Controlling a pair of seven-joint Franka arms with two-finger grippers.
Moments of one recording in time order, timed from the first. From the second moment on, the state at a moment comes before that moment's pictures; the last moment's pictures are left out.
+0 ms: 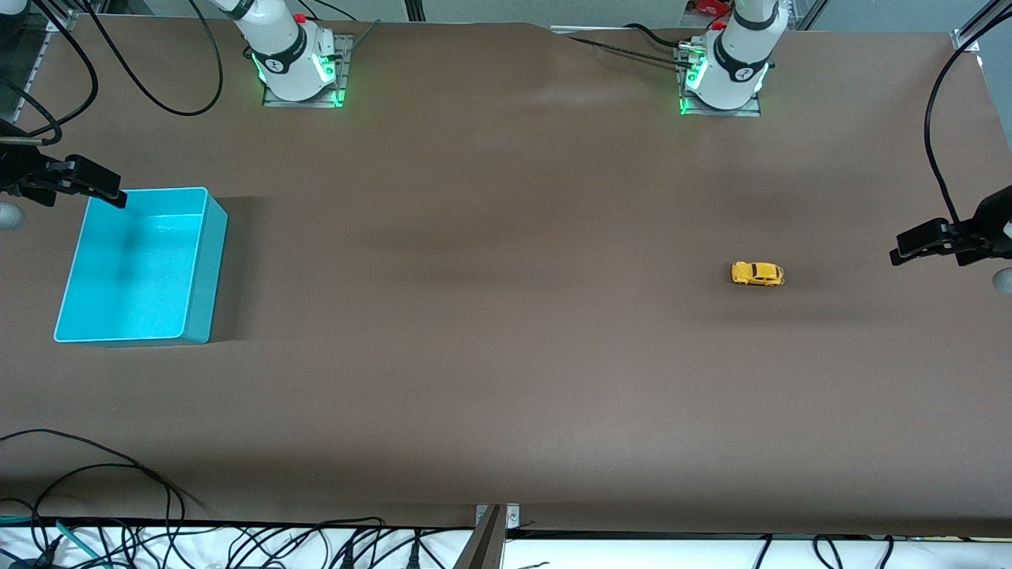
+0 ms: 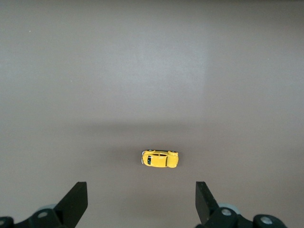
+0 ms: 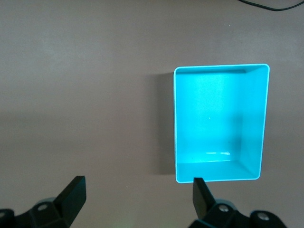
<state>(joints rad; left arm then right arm) 0.11 0.20 0.01 -1.47 -0.03 1.64 0.08 0.09 0.09 -0.12 -1.50 -0.01 1.52 -0.03</state>
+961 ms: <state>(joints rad) 0.12 0.20 0.01 -1.49 -0.03 1.61 0.08 0.09 0.08 -0.12 -1.49 -0.01 1.52 -0.03</state>
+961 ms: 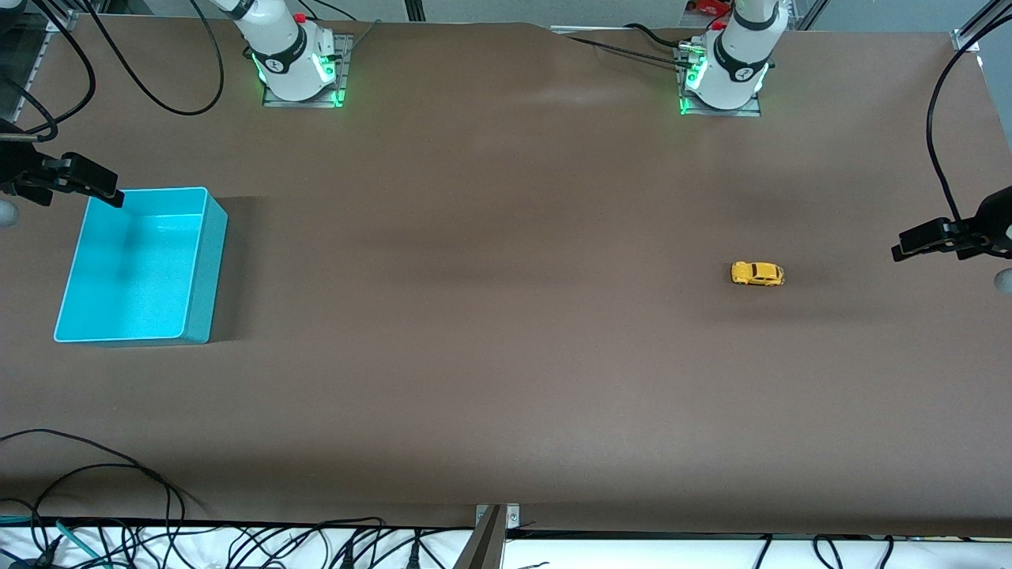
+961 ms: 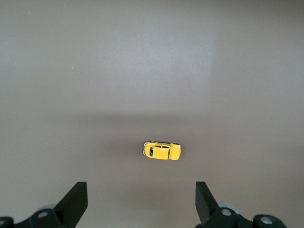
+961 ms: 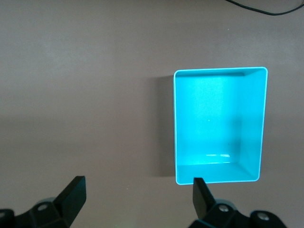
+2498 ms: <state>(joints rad) 0.12 0.20 0.01 -1.59 -0.03 1.60 -0.54 0.10 0.08 -0.11 -1.49 -0.01 1.52 -0.03</state>
